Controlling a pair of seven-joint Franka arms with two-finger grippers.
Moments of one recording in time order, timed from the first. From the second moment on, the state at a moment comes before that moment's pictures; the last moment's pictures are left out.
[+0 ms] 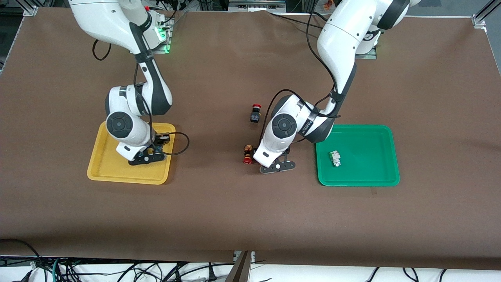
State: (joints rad) left arm -0.61 0.89 0.00 -1.31 -0.13 2.23 -0.73; right arm 0.58 0.52 -0.35 -1.89 0.13 2.20 -0.04
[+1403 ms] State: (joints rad) left arm -0.62 0.94 0.01 -1.30 -0.17 2.31 -0.72; right arm 0.62 0.05 -0.34 -1.84 0.08 1.91 0.11
